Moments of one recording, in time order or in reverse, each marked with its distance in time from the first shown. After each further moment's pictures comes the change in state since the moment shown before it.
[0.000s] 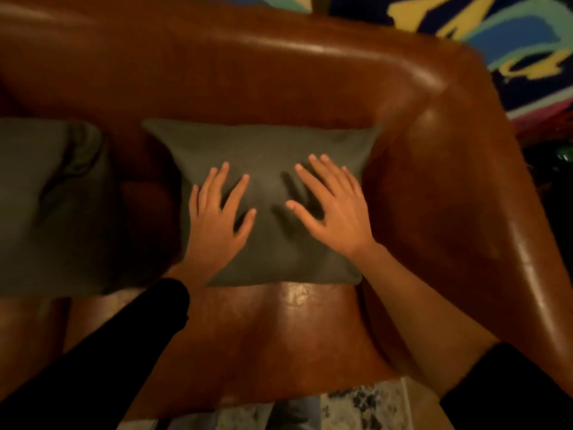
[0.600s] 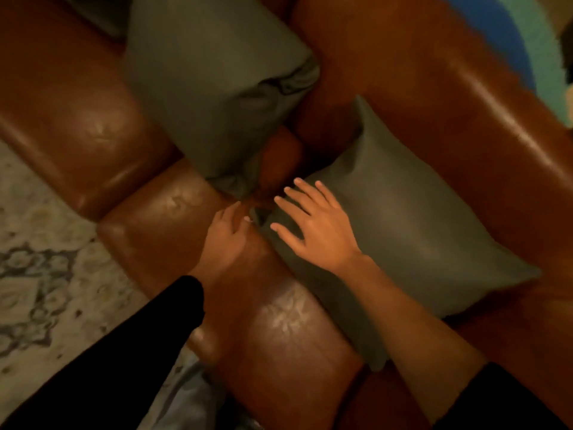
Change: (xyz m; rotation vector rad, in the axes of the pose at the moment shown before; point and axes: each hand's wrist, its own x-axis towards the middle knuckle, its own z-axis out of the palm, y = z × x) left_hand -0.152 -0.039 0.016 -0.501 0.259 -1.198; right_hand 0.019 -0.128 0.085 0.073 -0.493 -0.909
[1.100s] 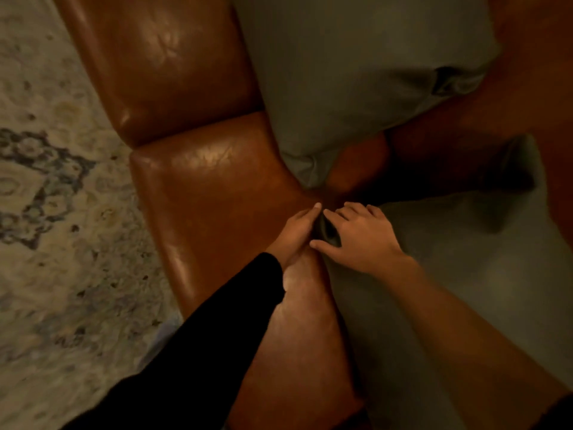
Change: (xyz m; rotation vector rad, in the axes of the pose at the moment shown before) left_hand 0.063 -0.051 0.074 -1.182 -0.226 -0.648; right_hand 0.072 -0.007 0.070 -0.341 -0.695 -0.130
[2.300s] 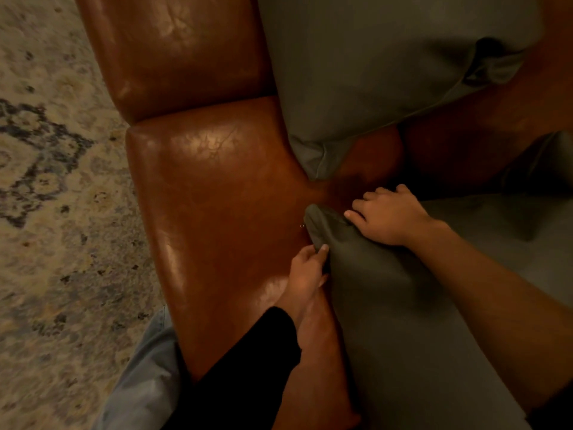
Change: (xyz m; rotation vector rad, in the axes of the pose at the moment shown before) left_hand -0.031 -0.069 0.023 -0.217 0.171 -0.080; right_hand 0.034 0.036 -0.005 -0.230 -0.168 -0.037
